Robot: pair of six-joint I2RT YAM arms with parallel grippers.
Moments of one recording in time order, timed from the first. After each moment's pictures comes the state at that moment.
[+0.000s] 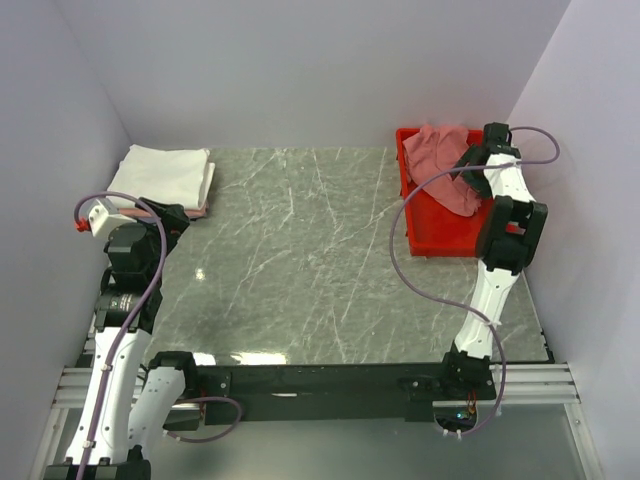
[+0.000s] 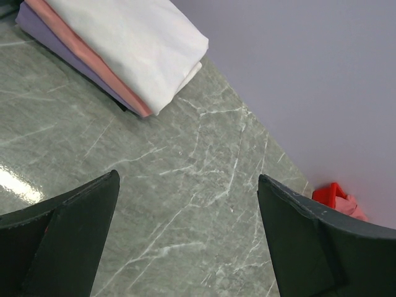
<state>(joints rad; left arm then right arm) -0.01 0.67 0.79 -0.38 -0.29 -0.83 -0.24 2.28 2.00 -0.70 0.10 0.48</state>
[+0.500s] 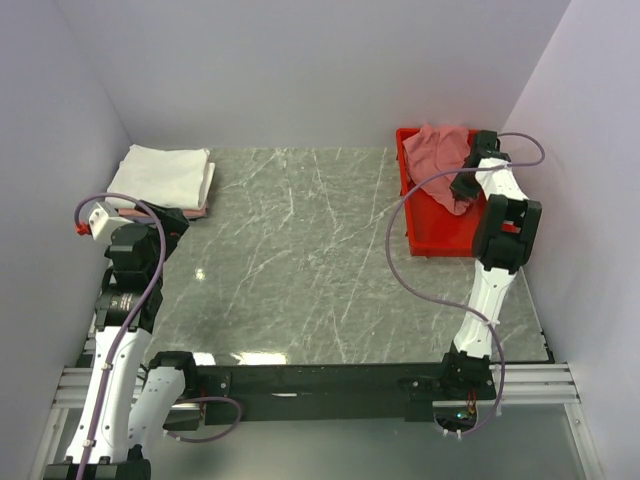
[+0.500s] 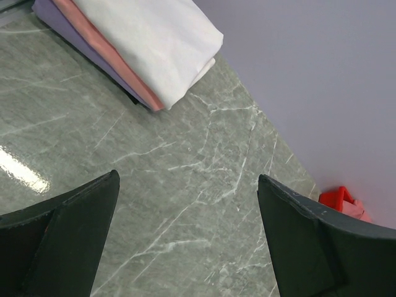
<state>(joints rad) -0.01 0.67 0.78 -0.42 -0.31 -0.86 -0.21 2.31 1.96 -0.69 0.06 0.41</state>
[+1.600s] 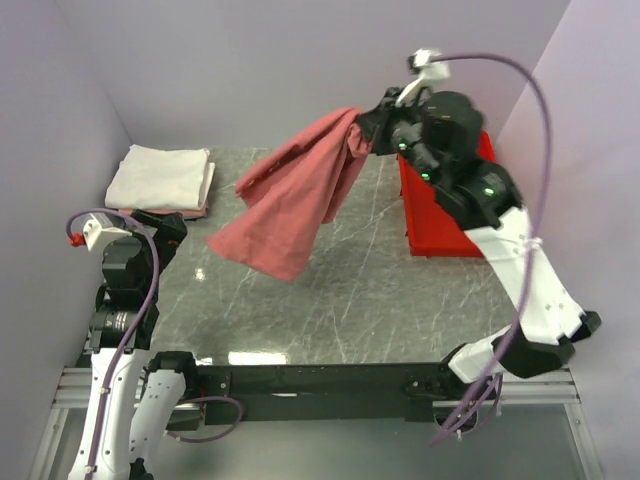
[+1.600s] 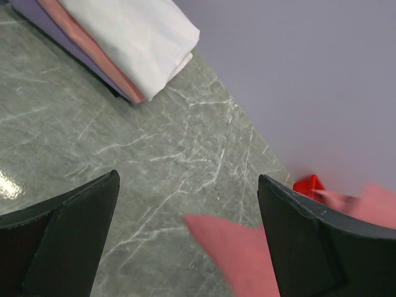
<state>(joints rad) -0.01 0.56 0.77 -0.46 -0.26 -0.89 0.65 1.43 2.01 -0.61 0.18 0.29</state>
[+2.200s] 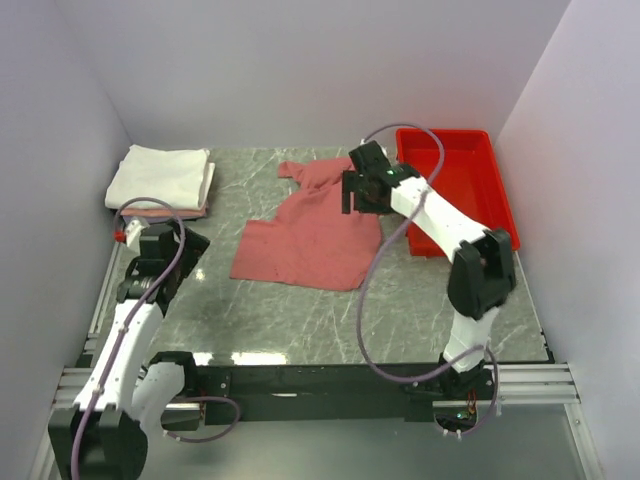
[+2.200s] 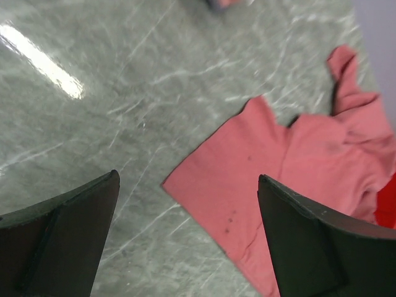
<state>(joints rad) -0.01 0.83 0.63 -0.44 -0.18 -0.94 0.49 1.86 1.64 -0.77 0.21 0.41</state>
